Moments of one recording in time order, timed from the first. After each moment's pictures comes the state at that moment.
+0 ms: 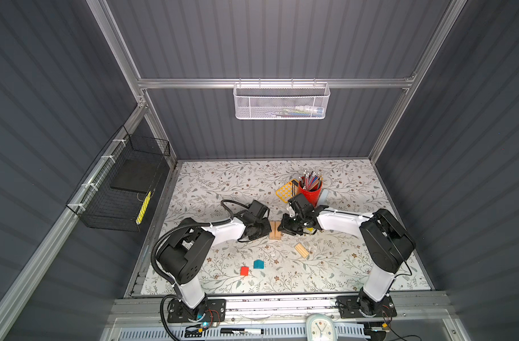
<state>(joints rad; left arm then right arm) -0.70 1.73 0.91 -0.21 0.13 -0.90 0.65 1.79 1.02 -0.26 -0.34 0.86</state>
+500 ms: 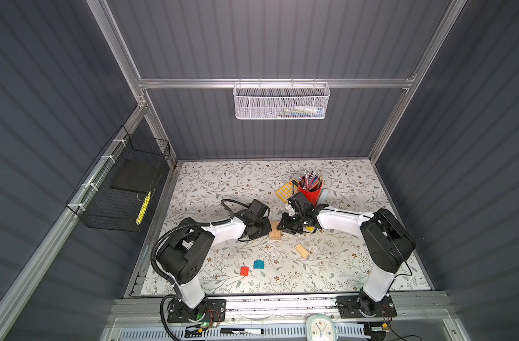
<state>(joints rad) -0.70 1.73 0.93 -0.22 0.13 -0.89 0.65 1.79 1.04 -0.28 -0.34 0.82</state>
